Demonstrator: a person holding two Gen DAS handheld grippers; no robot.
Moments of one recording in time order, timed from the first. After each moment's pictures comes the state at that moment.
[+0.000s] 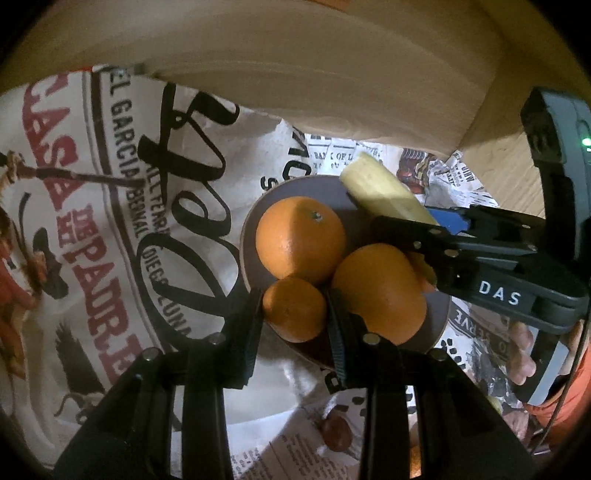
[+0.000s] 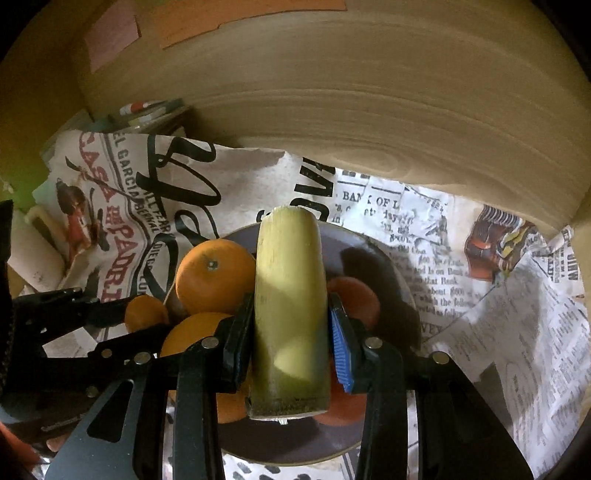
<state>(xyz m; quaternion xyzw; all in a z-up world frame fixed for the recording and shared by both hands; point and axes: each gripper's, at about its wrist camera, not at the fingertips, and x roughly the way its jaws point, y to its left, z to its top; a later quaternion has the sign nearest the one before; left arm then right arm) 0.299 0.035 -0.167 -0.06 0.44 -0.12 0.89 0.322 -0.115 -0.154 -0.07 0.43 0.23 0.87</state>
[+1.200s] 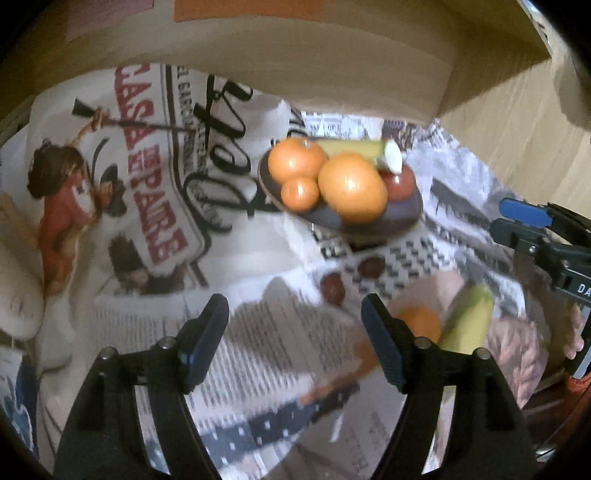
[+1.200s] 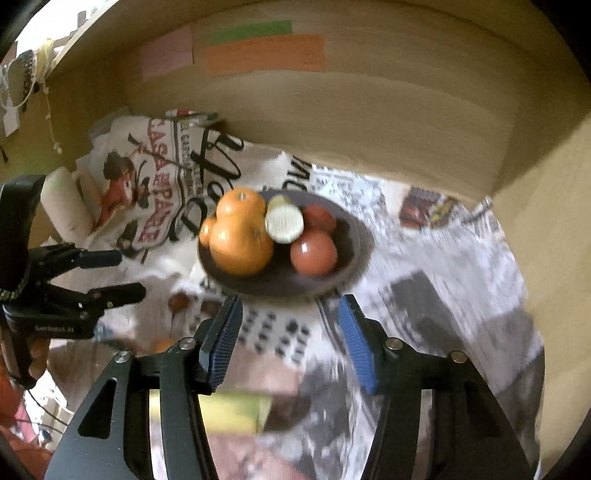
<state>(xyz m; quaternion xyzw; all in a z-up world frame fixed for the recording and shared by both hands) 0.175 0.041 -0.163 -0.01 0.43 -0.10 0.90 0.182 -0.176 -0.128 -0.09 0.37 0.20 0.90</state>
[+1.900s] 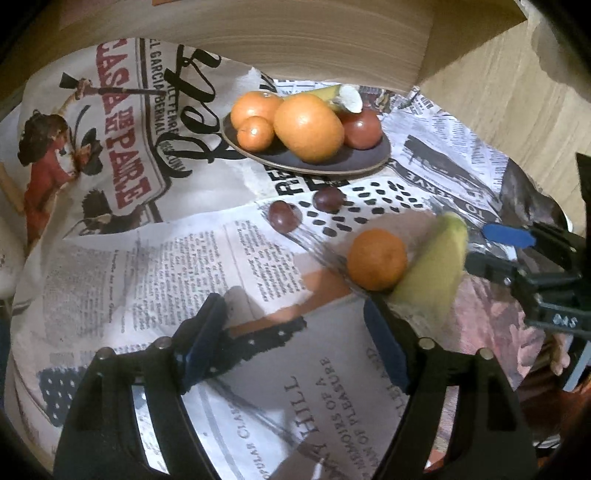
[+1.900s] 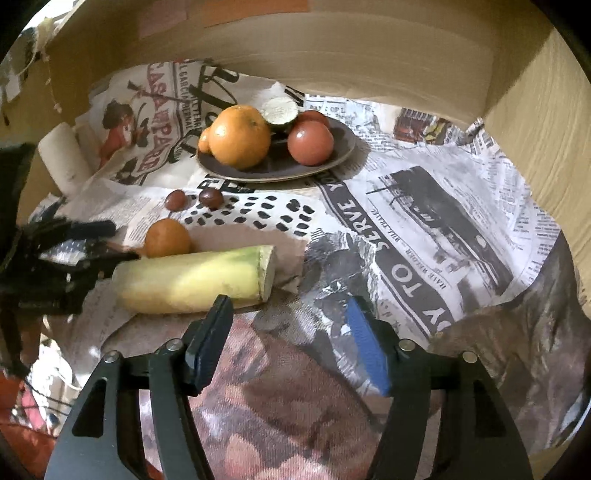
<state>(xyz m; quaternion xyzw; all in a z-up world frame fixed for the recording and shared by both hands) 0.142 0.006 -0.187 -0.01 0.45 -0.11 0.89 0.138 -0.198 -0.184 -0.07 0.43 0.19 0.88</state>
